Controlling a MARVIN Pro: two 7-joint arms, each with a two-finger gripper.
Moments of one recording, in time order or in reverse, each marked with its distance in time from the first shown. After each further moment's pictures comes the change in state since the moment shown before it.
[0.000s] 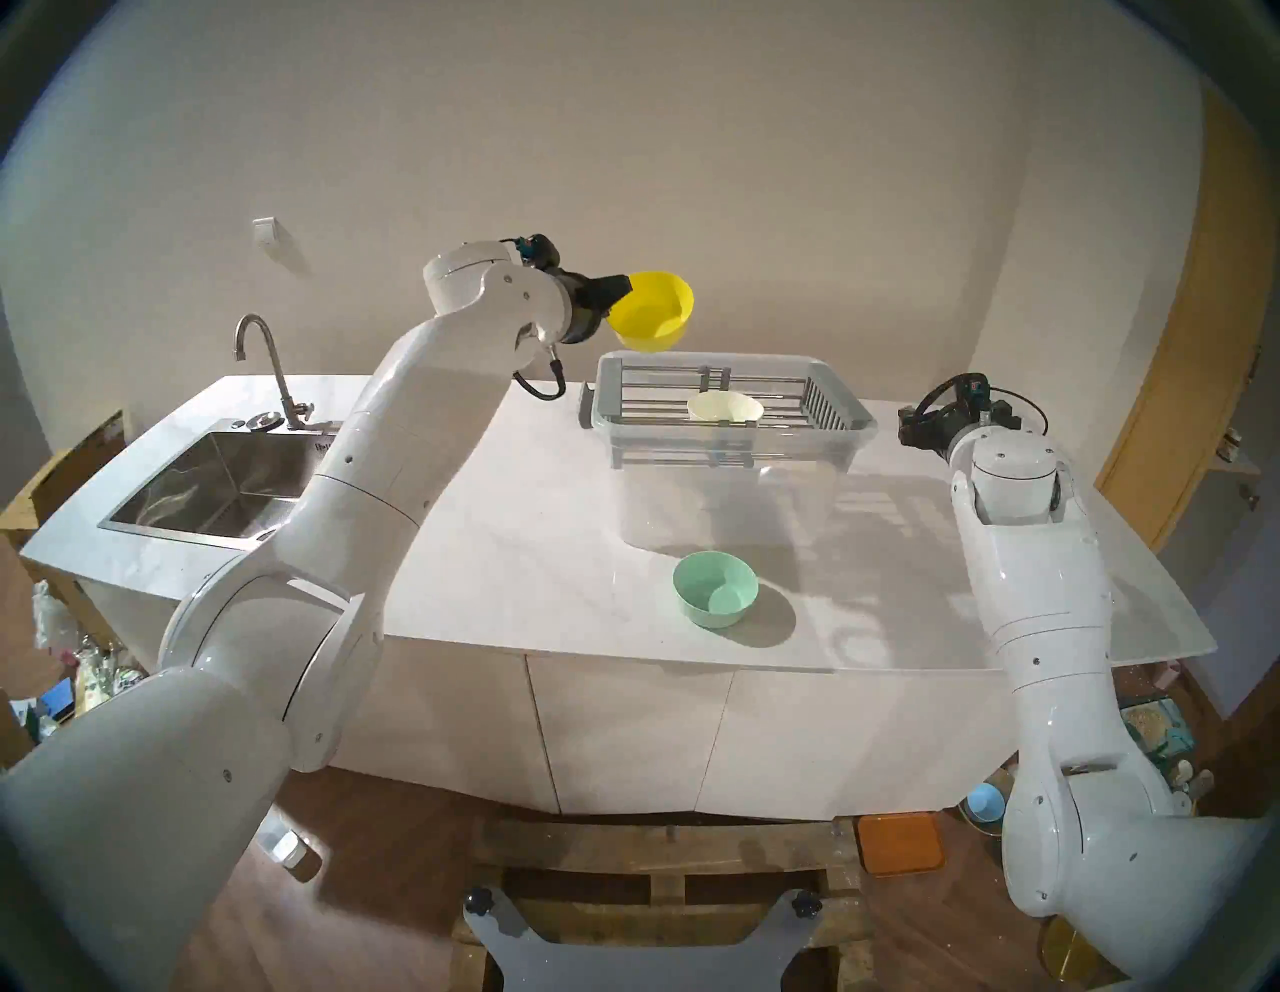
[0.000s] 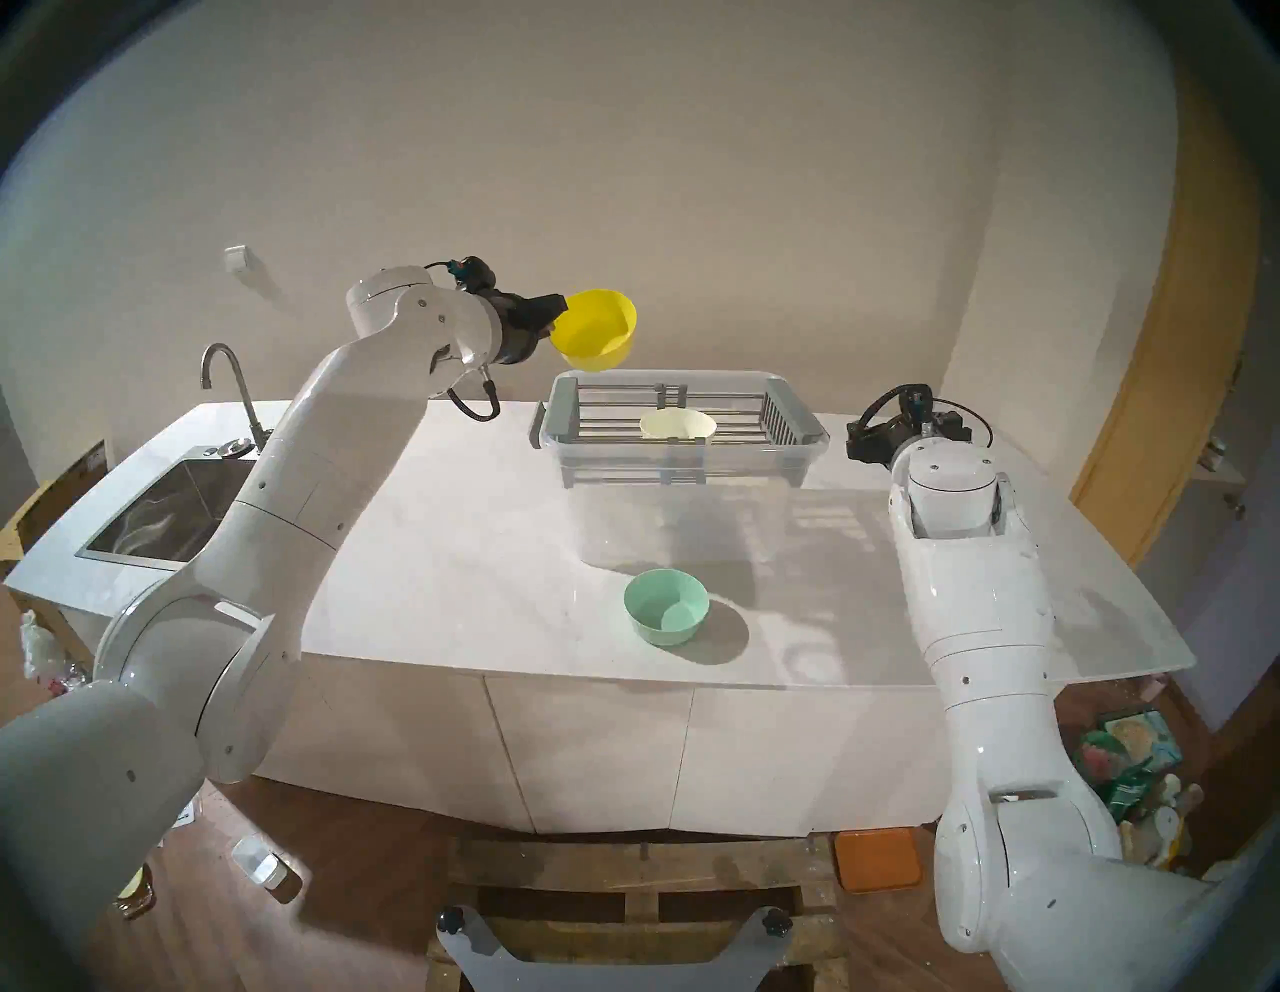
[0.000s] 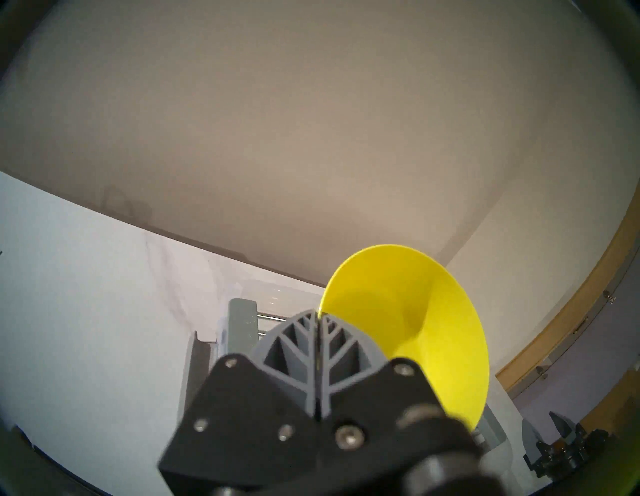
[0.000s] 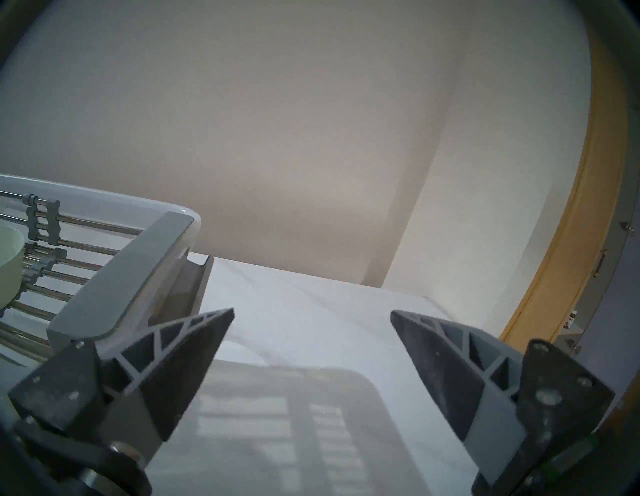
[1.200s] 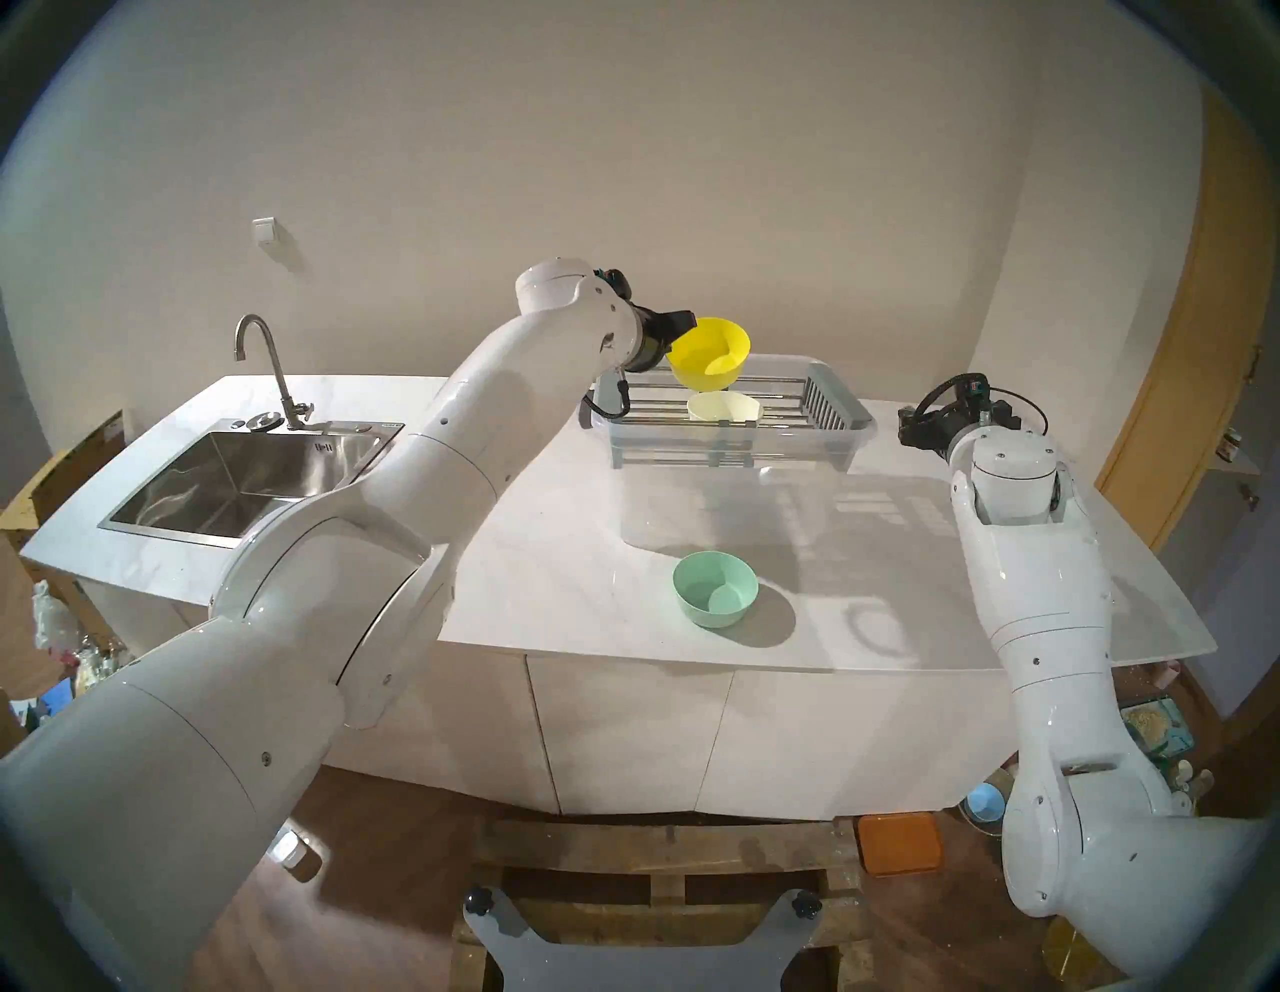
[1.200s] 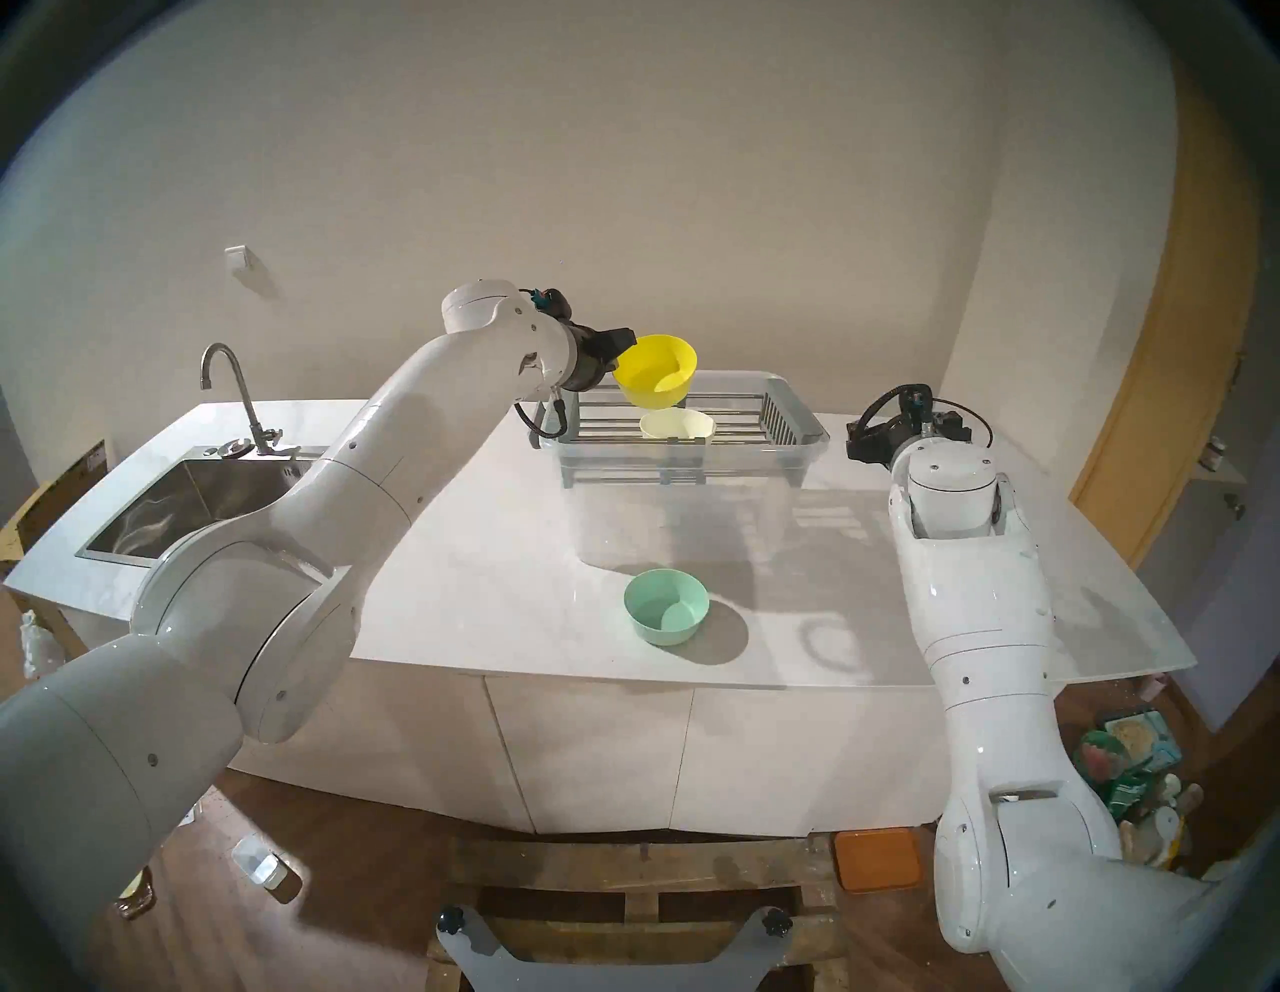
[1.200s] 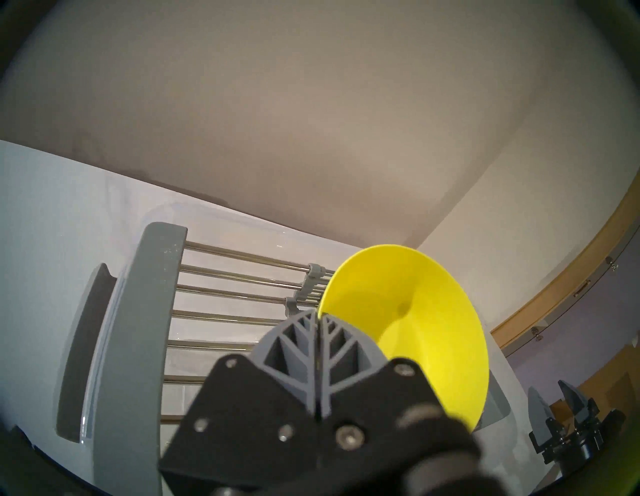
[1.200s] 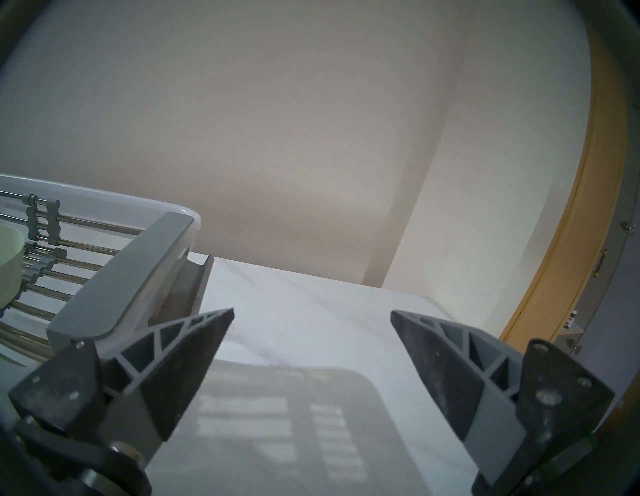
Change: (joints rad) left arm -0.137 -0.157 0.106 0.332 -0.008 -0.010 -0.050; right arm 0.000 0.000 0.000 0.000 0.000 0.000 0.000
